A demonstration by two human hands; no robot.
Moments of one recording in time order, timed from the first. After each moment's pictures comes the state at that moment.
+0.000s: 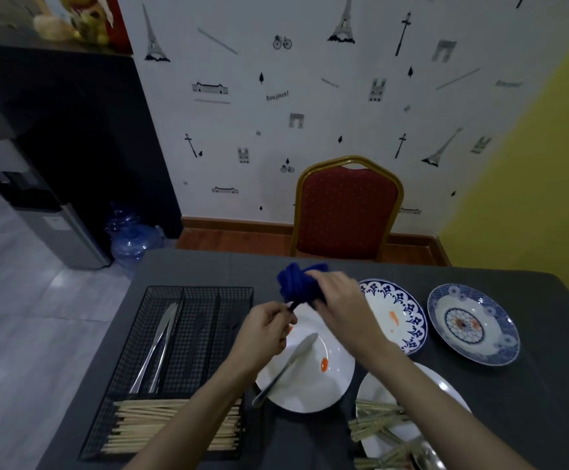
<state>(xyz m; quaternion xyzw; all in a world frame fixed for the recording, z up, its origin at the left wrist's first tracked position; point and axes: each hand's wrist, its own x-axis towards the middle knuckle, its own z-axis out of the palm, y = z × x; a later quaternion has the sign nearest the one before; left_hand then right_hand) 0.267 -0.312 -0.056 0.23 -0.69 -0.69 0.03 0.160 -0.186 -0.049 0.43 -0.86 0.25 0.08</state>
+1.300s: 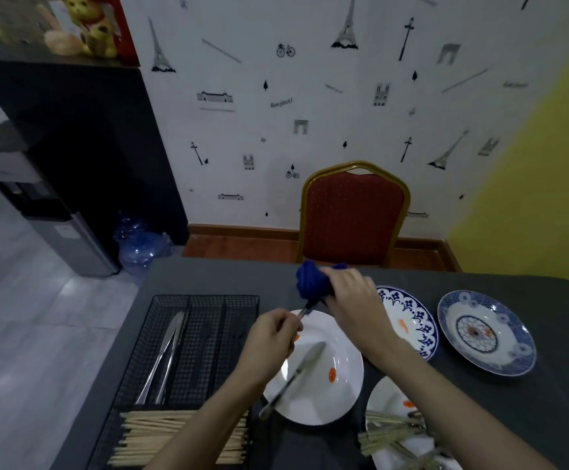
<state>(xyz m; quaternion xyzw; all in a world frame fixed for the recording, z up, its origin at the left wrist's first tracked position) 0.261 -0.313 -0.063 0.23 -0.73 -0.64 0.07 0.137 -0.190 -0.051 0.41 -0.87 0.20 0.17</state>
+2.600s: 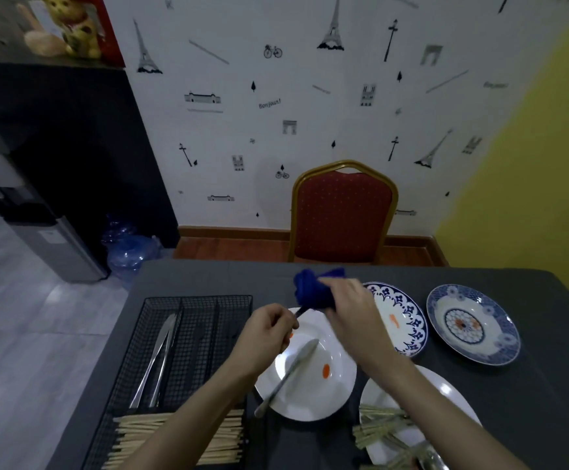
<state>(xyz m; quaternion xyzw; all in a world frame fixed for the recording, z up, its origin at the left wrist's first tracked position) 0.260 -0.318 -0.054 0.19 -0.73 -0.66 0.04 0.165 -0.175 -0.048 0.37 -0.88 0.27 0.12</state>
